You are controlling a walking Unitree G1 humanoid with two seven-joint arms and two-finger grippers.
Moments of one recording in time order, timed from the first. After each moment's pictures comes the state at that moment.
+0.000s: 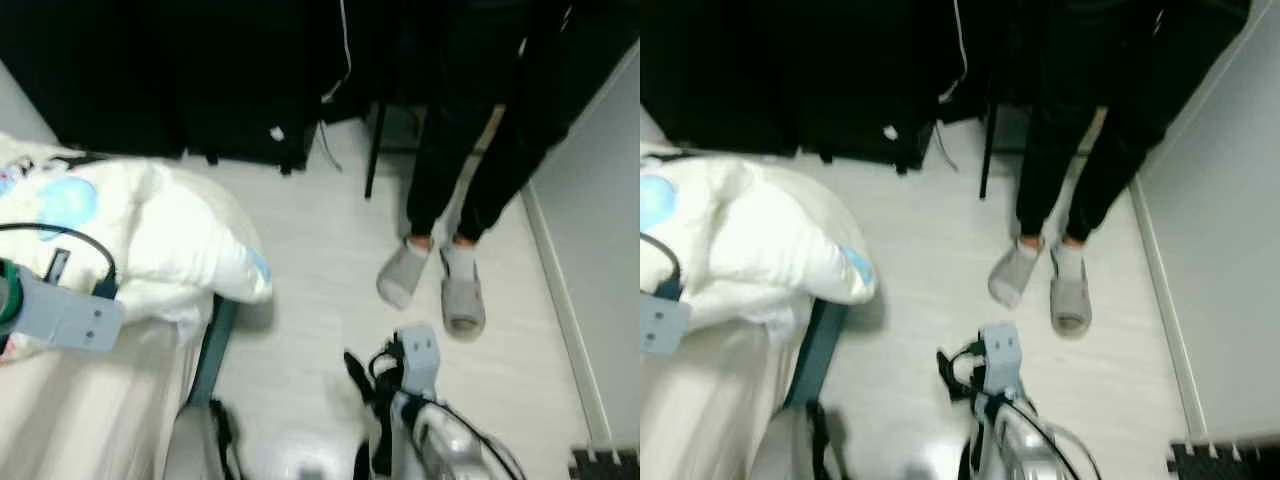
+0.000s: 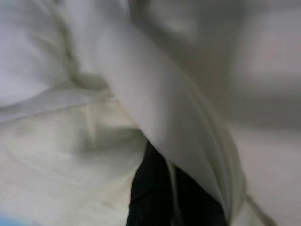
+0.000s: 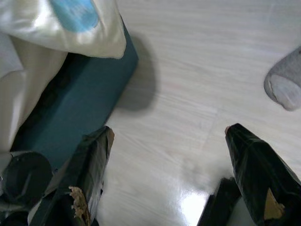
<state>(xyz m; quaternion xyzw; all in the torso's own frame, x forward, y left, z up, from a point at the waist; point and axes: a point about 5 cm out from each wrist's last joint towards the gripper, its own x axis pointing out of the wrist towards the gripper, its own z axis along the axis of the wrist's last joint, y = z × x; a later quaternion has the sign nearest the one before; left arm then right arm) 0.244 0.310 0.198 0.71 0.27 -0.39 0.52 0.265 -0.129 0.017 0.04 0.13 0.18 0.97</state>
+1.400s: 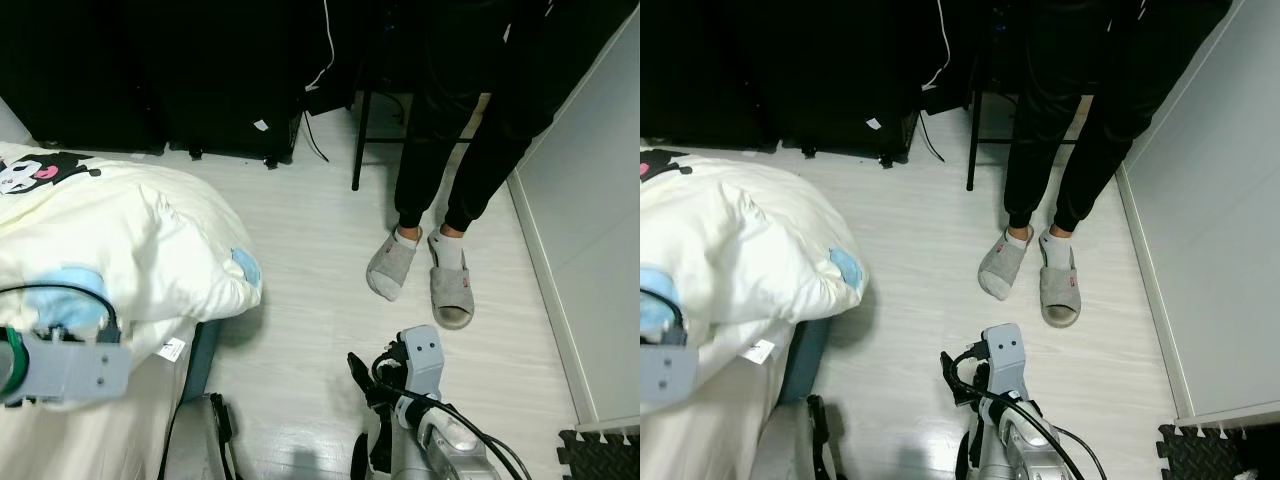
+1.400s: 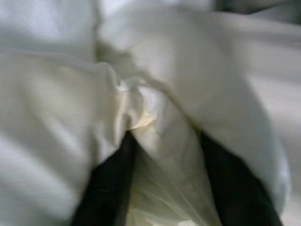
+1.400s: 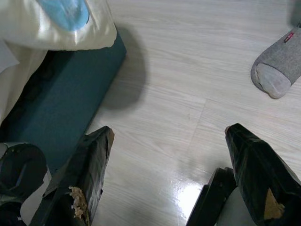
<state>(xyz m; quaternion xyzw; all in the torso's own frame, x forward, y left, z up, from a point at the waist) 0.247 0.305 0.210 0.66 0.26 -0.28 0.65 0.268 -0.135 0.017 0.03 0.13 0.18 0.97</state>
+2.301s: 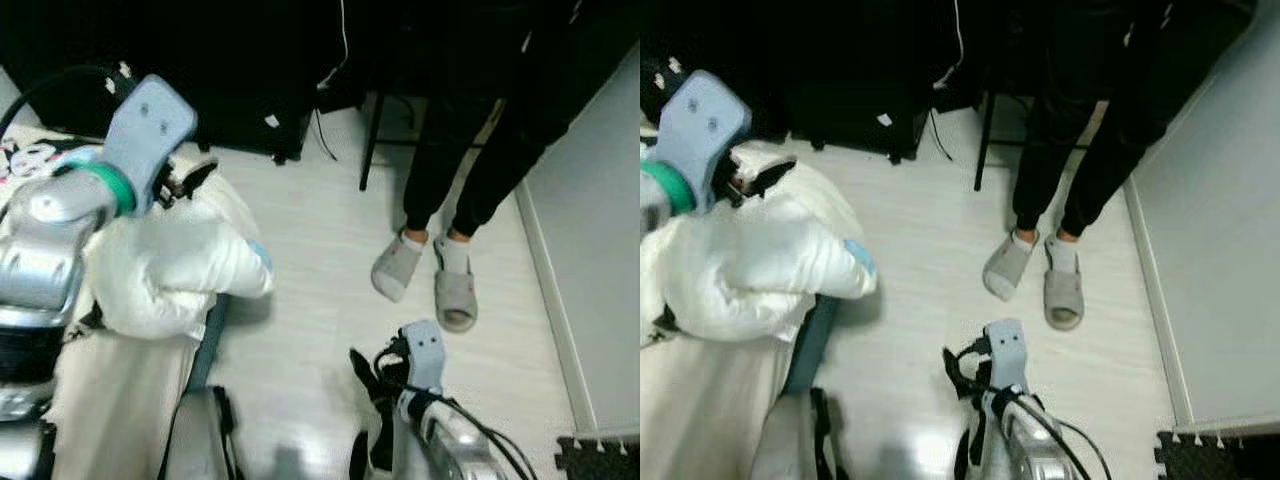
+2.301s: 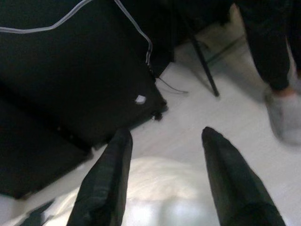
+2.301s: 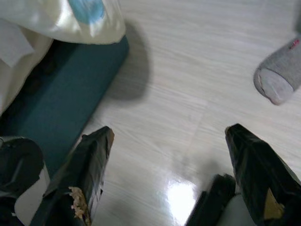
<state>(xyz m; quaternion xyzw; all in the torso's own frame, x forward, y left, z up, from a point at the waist) 0.355 0.177 0.305 0.24 -0.09 -0.12 0.96 0.273 -0.137 0.020 0.03 0.12 0.19 0.97</state>
